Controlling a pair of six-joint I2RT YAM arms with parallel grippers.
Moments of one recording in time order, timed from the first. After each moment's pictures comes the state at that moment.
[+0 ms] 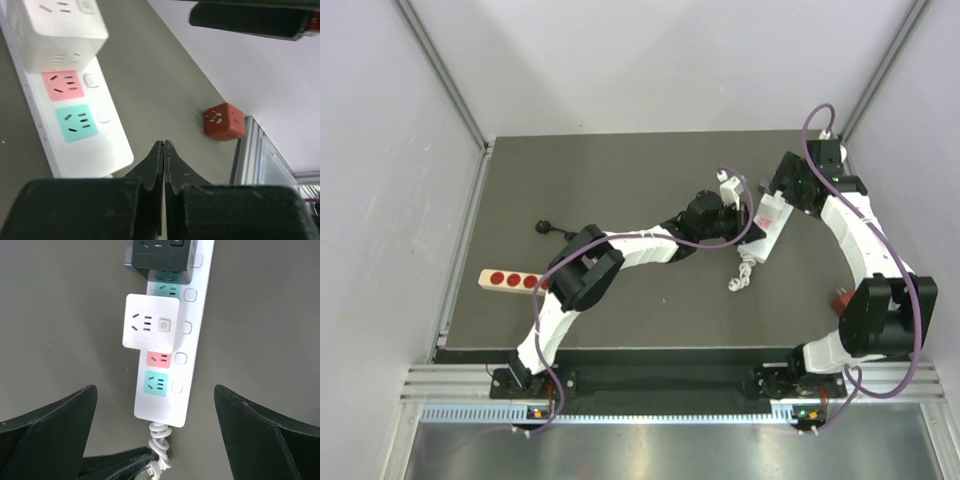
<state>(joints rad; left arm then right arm) -0.90 2.22 1.57 0.46 0.35 -0.67 0.03 1.47 1.28 -0.62 0.12 0.48</state>
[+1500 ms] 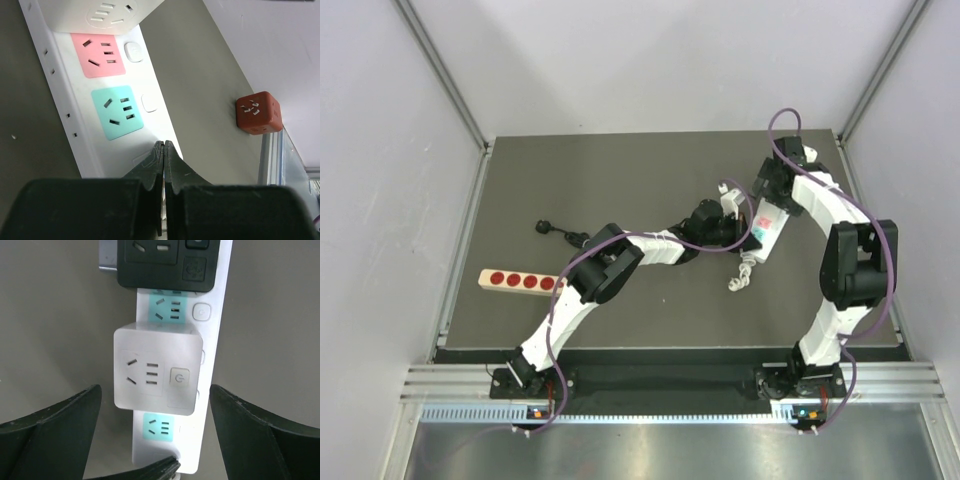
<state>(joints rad) -0.88 2.45 1.68 0.50 0.42 -0.71 0.10 1.80 1.40 -0.60 0.25 0.52</state>
